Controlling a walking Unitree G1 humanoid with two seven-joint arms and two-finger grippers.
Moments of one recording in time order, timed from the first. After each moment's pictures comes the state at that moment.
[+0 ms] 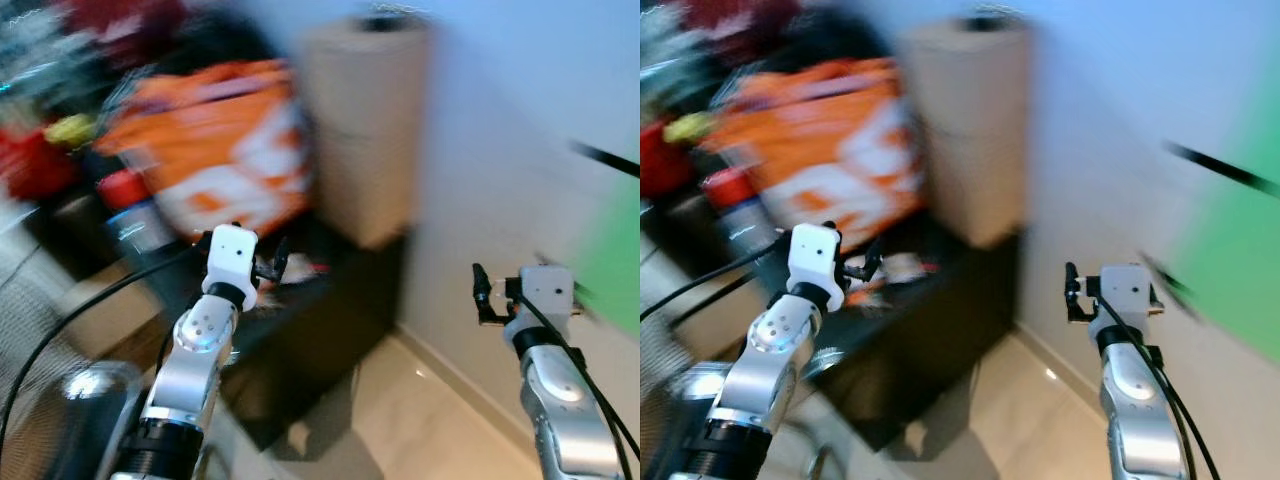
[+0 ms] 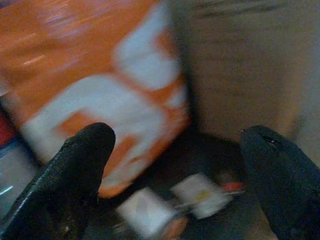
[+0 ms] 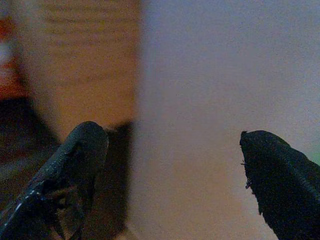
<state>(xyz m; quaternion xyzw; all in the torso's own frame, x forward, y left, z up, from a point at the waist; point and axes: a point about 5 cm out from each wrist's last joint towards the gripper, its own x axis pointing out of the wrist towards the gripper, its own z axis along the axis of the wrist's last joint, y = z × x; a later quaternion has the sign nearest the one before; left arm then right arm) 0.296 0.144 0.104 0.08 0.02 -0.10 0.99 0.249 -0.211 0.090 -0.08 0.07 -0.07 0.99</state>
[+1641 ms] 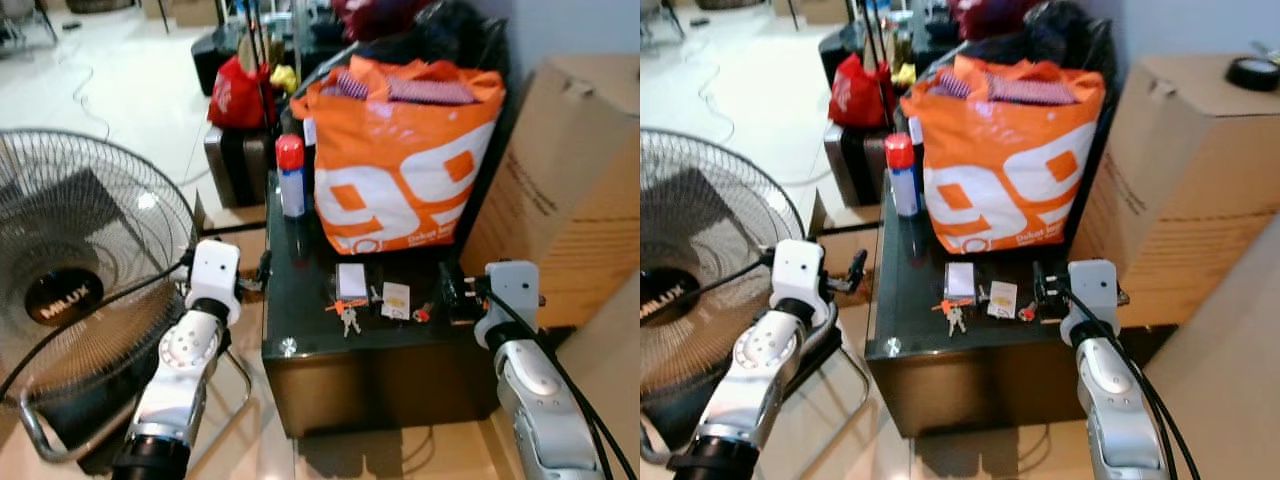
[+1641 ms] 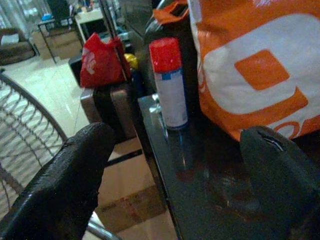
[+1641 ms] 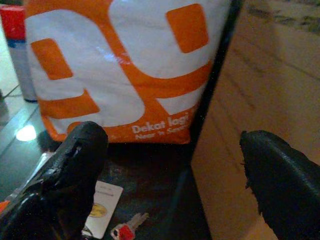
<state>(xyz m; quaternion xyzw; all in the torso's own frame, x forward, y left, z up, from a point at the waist) 0.286 0.160 0.089 0.08 0.04 -0.07 0.99 0.254 -0.193 0.088 -0.07 0.07 -0.02 0.99</state>
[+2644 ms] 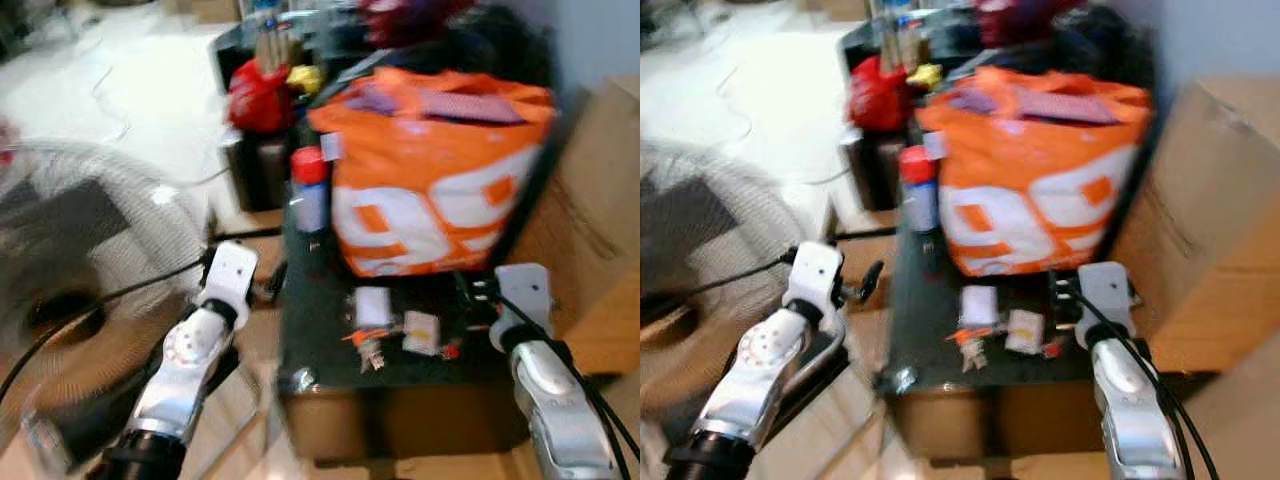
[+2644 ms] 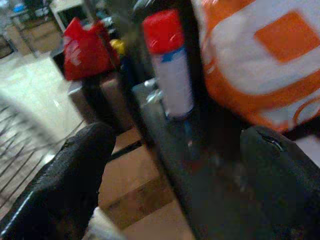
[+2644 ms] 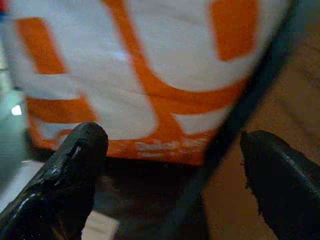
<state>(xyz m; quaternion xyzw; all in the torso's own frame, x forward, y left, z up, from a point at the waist) 0.284 0.152 0.083 0.13 0.06 -0.15 0.98 0.255 -0.209 0.084 -0.12 0.10 -0.02 0.99</state>
